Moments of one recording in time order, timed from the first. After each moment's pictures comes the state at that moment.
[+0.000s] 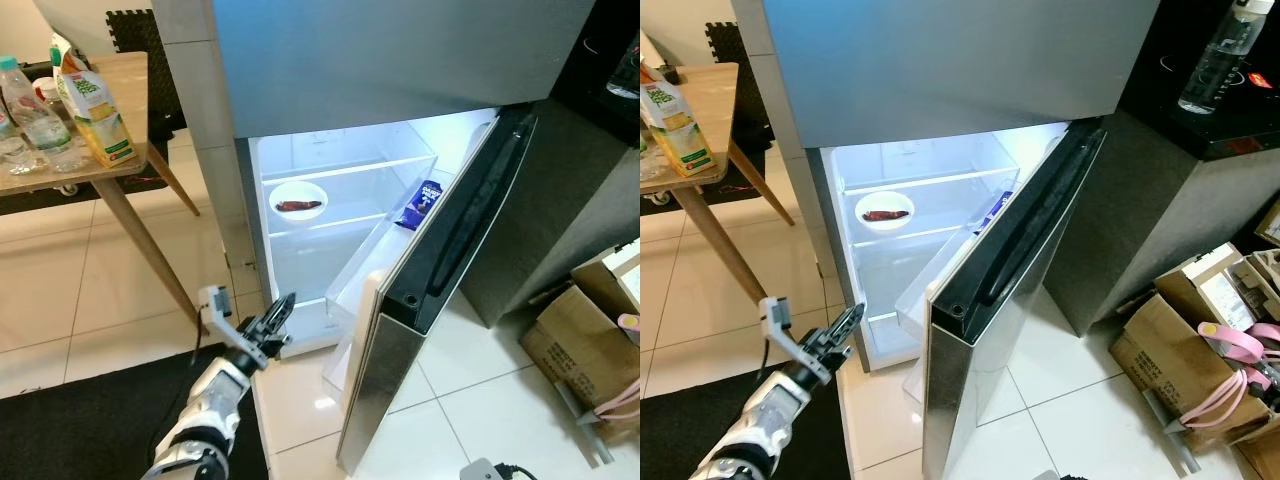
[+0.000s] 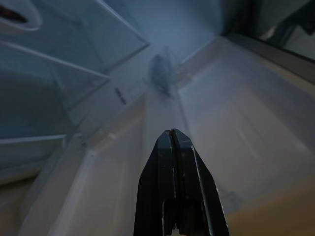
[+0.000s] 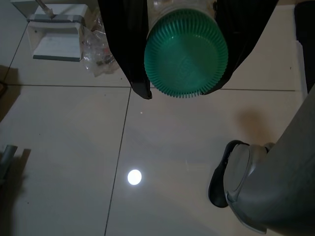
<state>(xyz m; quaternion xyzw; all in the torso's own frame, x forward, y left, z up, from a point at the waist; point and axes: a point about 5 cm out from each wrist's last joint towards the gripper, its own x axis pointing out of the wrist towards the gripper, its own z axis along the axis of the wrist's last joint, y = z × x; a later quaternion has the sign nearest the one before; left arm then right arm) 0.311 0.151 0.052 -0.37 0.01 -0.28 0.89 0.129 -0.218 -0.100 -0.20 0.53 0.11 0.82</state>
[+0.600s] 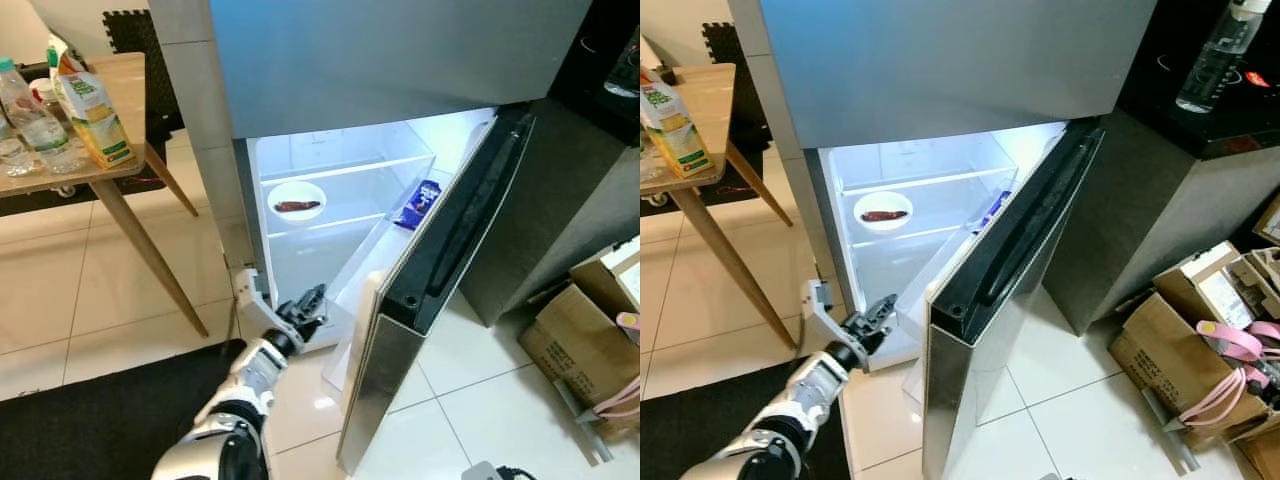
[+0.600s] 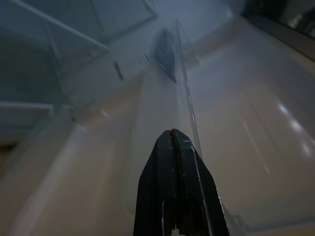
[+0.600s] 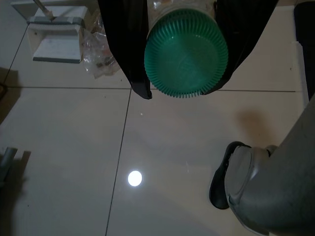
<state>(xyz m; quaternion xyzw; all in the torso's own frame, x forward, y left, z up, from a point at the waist) 0.321 0.100 0.051 -0.41 0.08 -0.28 0.86 0.127 -0.220 -0.100 -0.20 0.53 0.10 0.82</state>
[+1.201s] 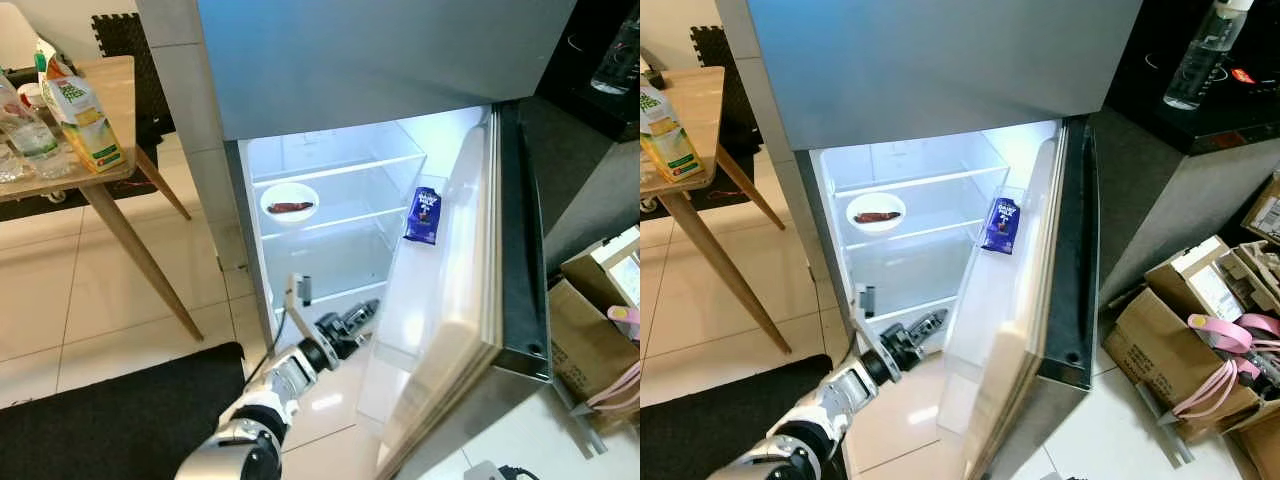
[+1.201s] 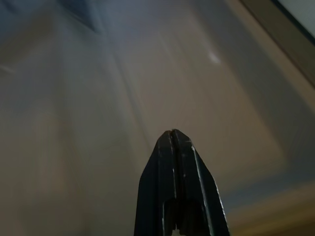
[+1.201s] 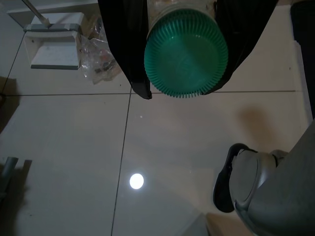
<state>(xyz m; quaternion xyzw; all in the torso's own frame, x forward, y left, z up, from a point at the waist) 0.297 0.047 0.052 -0.41 0.13 -0.46 0.78 0.127 -0.224 -0.100 -0.21 0.53 0.10 0.82</state>
